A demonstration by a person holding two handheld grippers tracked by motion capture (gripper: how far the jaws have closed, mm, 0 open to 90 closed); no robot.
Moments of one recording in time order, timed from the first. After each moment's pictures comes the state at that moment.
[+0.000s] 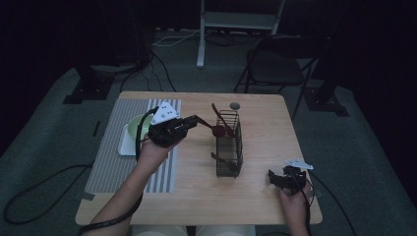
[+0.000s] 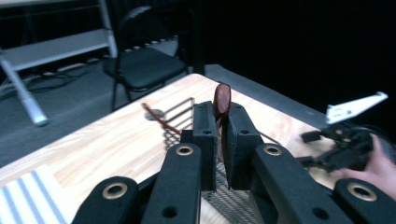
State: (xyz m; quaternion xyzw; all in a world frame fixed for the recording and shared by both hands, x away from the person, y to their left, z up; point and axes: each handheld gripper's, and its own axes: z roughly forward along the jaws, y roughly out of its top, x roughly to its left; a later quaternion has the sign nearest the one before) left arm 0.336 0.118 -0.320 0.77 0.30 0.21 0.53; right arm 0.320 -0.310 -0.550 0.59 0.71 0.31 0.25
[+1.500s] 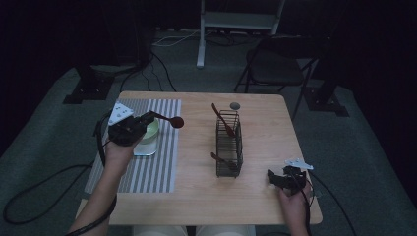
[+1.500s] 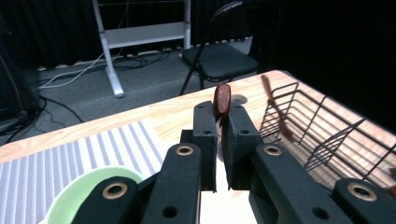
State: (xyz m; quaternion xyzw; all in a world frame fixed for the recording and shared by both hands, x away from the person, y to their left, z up) left arm 0.343 0.216 -0.346 0.71 0.42 0.27 0.50; right arm 0.320 -0.310 -0.550 0.59 0.71 0.31 0.25
